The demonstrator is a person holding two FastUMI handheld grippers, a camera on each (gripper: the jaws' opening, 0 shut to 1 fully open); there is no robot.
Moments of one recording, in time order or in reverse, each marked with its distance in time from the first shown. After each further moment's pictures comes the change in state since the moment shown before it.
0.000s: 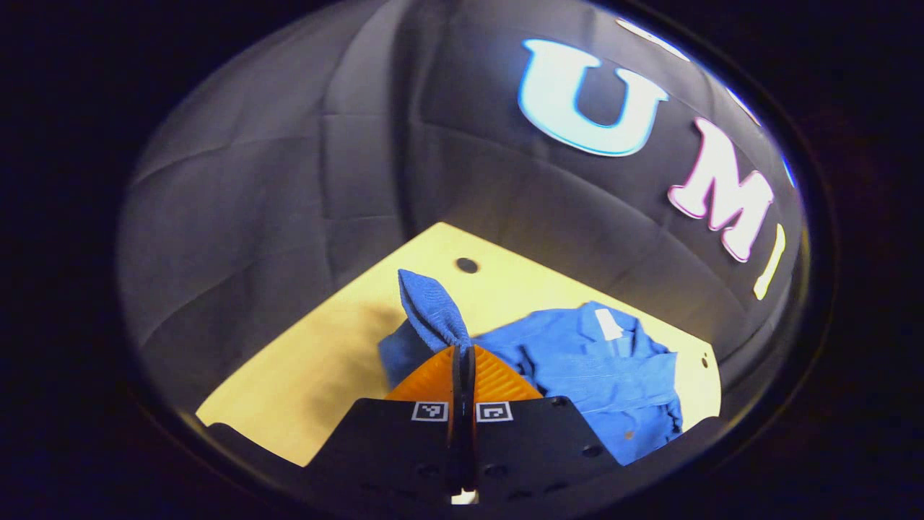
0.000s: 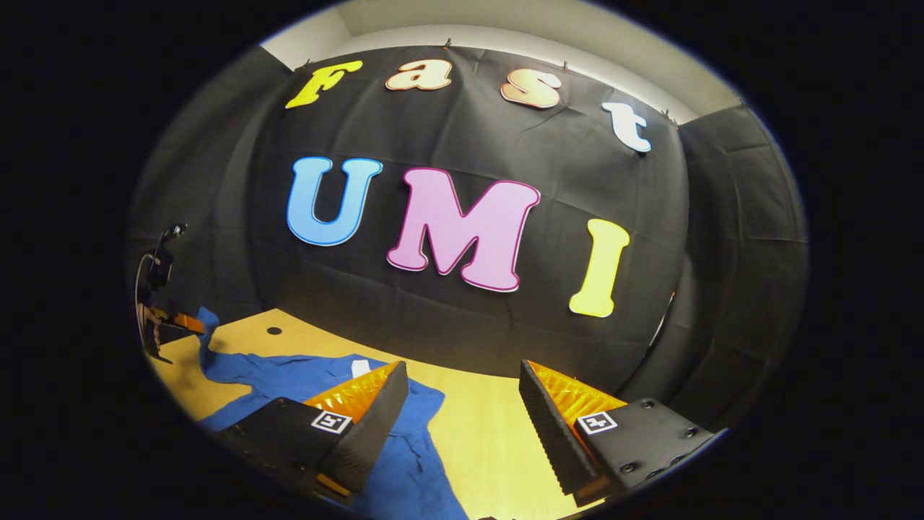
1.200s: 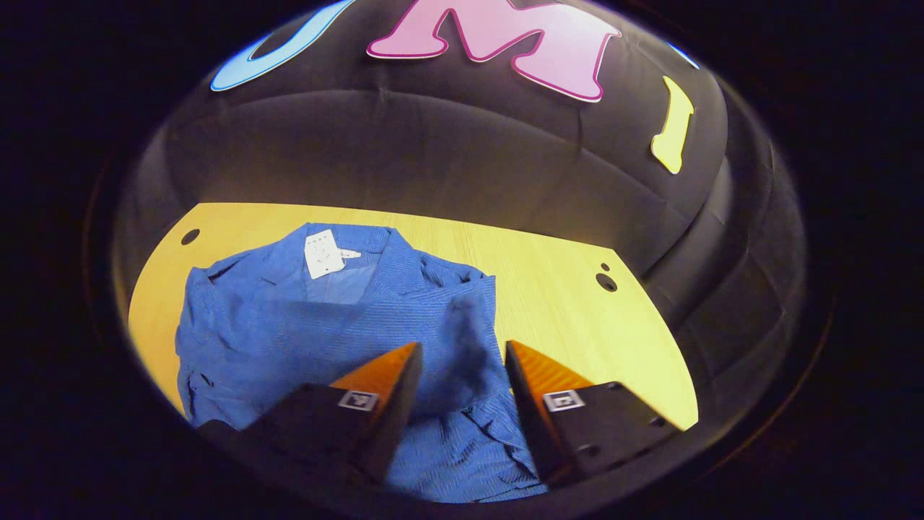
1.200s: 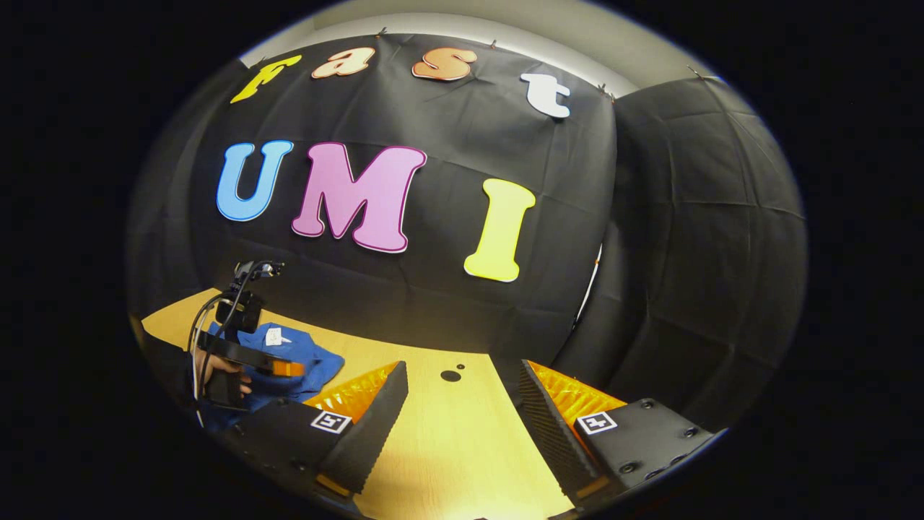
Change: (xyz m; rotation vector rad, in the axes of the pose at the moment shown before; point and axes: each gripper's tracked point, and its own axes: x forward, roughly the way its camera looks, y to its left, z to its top) left arm 0.104 -0.376 -0.156 0.272 0.220 -0.271; right arm -0.032 -0.164 -0.078 0.047 0.092 -0.176
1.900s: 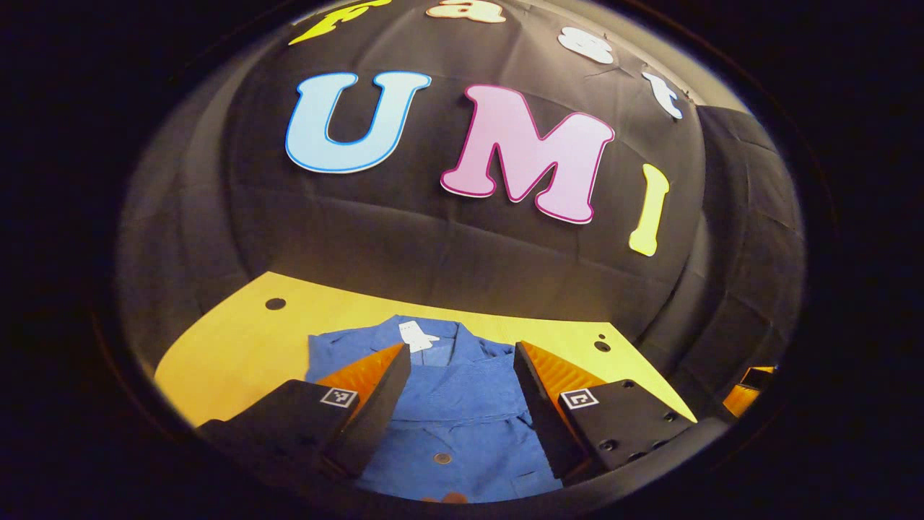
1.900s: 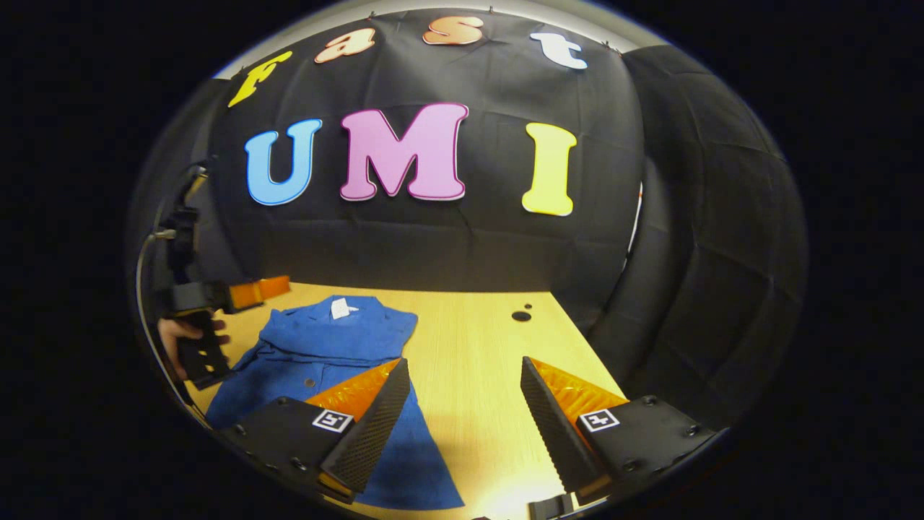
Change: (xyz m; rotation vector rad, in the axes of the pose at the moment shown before) left arm -0.223 0.103 0.026 0.070 -0.376 0.028; right arm -0.059 0.103 -0.067 0.118 0.256 0.100
